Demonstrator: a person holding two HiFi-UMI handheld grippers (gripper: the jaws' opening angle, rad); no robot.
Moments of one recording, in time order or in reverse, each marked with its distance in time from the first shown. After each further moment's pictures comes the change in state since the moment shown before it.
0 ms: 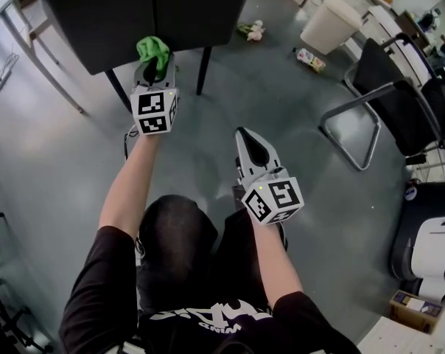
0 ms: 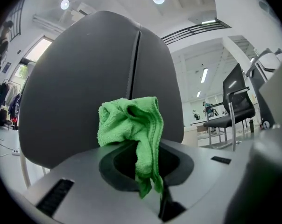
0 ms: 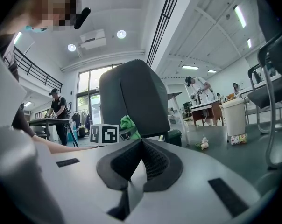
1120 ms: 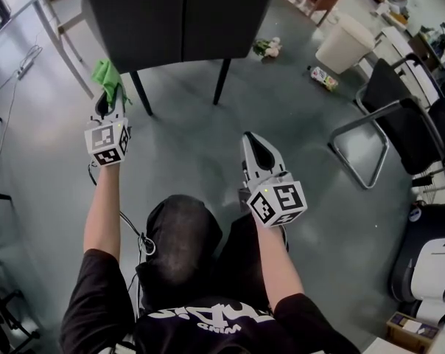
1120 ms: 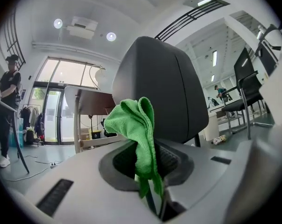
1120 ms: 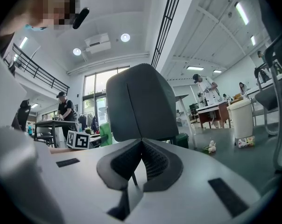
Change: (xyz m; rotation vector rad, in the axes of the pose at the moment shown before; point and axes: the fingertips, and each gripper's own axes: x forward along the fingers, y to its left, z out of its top) left arm -0.144 0.149 0.013 0.120 0.068 0.239; right arm -0.002 0.024 0.017 -0.009 -0.031 0.072
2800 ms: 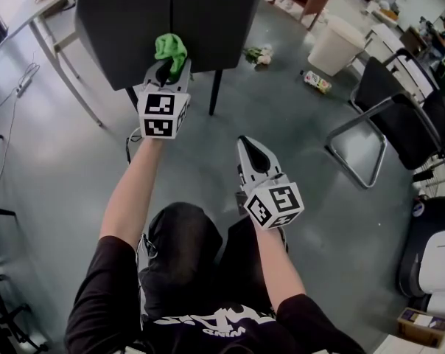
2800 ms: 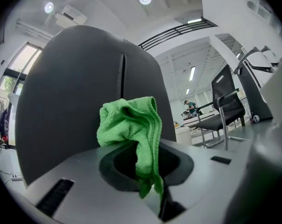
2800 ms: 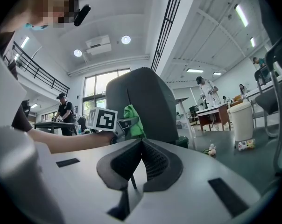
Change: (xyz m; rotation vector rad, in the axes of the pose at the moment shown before) left arm 0.079 -0.172 0.115 0.011 -0.093 -0.329; right arm 0.001 0.004 0.016 -0.009 -0.028 -0.002
